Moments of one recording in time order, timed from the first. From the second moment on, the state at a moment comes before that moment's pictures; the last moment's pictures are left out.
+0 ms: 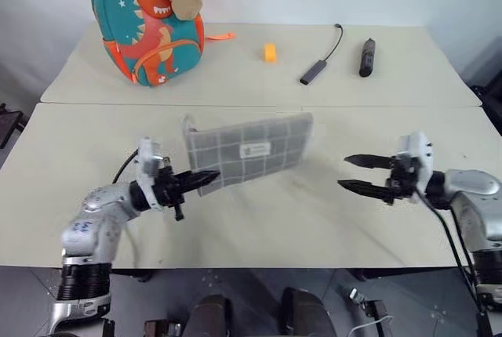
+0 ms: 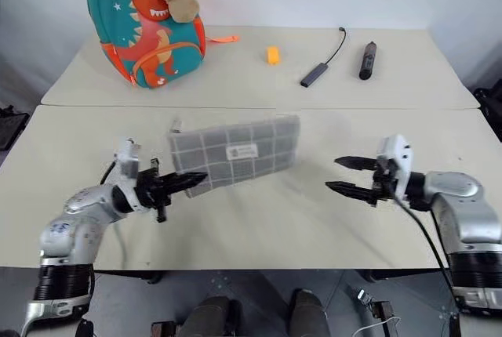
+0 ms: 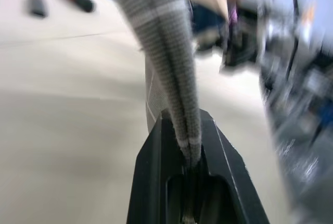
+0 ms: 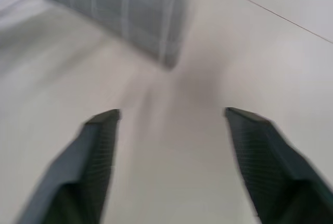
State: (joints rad) left arm -0.29 0.47 0.13 -0.05 -0.46 0.29 -1.11; right arm -0.35 -0.83 -0.16 0.16 0.54 0.32 1.27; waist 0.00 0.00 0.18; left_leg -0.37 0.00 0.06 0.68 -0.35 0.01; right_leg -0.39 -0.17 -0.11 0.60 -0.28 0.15
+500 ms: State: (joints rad) left arm -0.43 0.32 -0.08 0.42 -0.06 -0.77 -1.00; right arm -0.75 -0.94 -0.09 0.12 0.83 1.16 1.29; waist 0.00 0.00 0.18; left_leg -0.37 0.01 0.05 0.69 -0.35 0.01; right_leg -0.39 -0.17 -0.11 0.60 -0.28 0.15
